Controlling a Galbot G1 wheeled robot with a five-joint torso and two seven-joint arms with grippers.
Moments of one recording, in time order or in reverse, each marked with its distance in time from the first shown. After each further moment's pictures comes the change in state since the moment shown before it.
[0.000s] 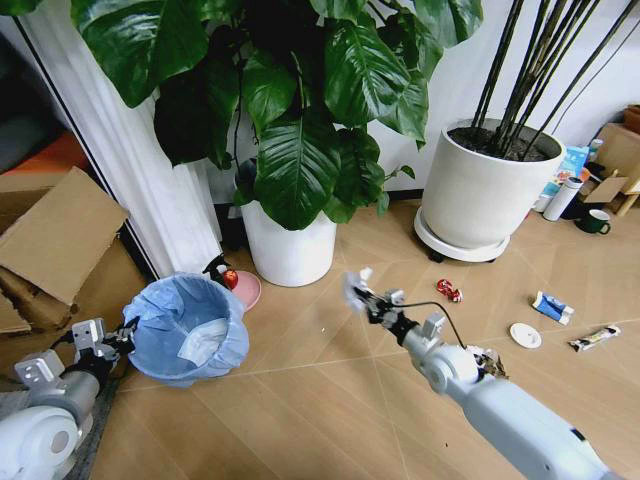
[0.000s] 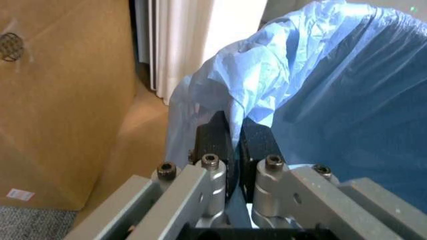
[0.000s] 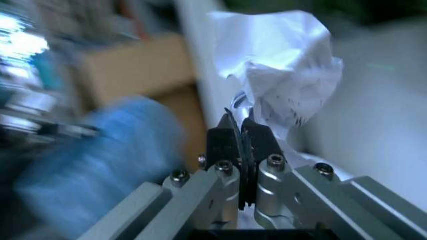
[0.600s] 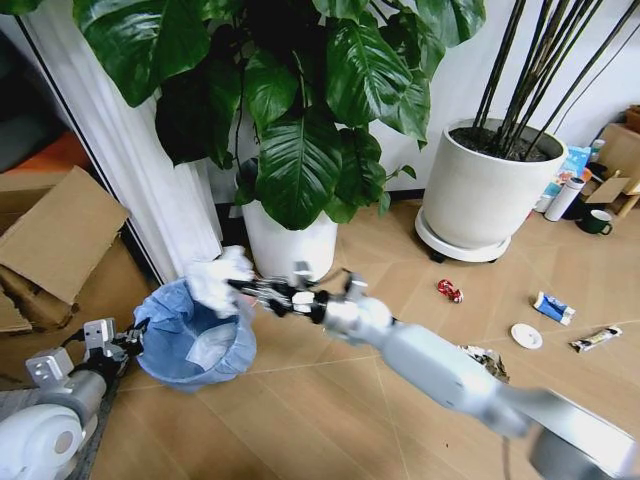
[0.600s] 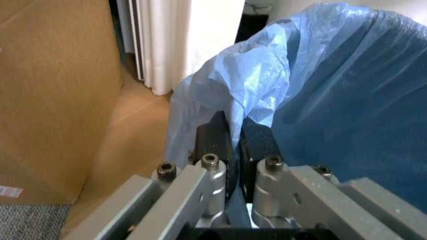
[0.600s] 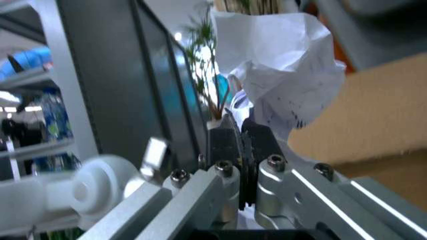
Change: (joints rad) left arm 0.024 0.046 0.024 -0.022 -0.008 0.017 0.003; right arm 0.393 0.350 -0.353 -0.192 0.215 -0.086 -0.319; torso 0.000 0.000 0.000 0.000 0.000
